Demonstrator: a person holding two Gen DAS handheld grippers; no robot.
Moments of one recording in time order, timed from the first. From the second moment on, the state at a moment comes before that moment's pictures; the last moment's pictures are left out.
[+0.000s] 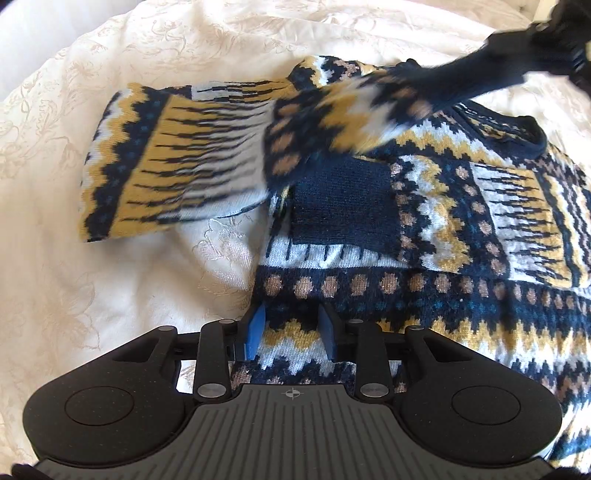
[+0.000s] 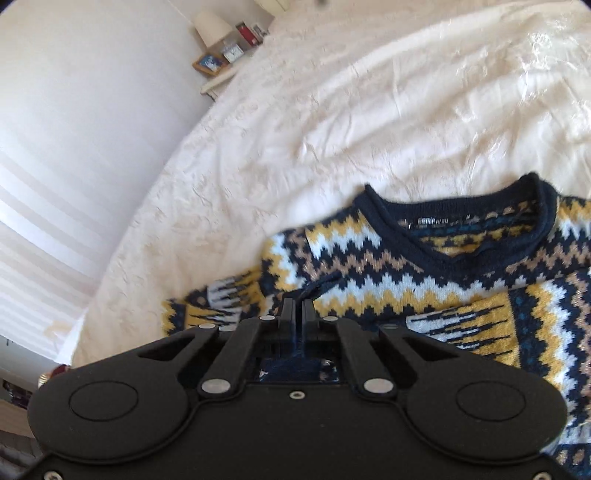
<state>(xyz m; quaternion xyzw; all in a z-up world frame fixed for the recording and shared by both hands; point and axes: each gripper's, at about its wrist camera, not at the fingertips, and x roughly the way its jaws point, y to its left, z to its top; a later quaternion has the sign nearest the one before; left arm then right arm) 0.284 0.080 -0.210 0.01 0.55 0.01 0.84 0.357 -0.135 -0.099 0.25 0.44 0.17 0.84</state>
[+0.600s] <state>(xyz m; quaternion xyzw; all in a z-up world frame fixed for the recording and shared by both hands) 0.286 0.077 -0.210 0.02 0.55 0.01 0.83 0.297 -0.254 -0.152 0.13 0.51 -0.02 0.85</state>
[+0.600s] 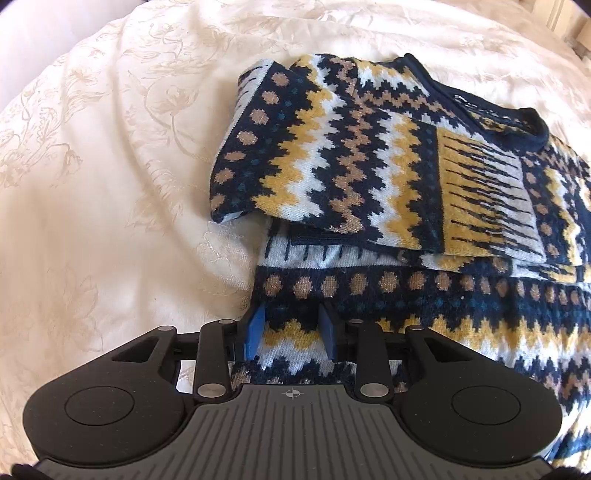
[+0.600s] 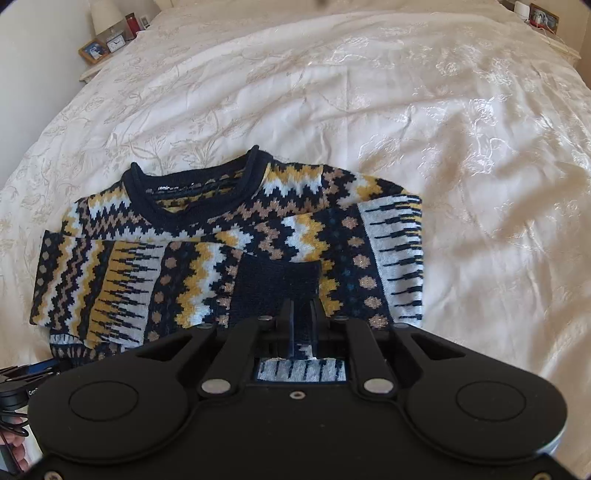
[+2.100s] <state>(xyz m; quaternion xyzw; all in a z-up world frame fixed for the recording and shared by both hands) 0.303 0.061 -0.136 0.07 0.48 -0.01 0.87 0.288 -0.295 -0.166 0.14 0.53 -0.11 0.83</state>
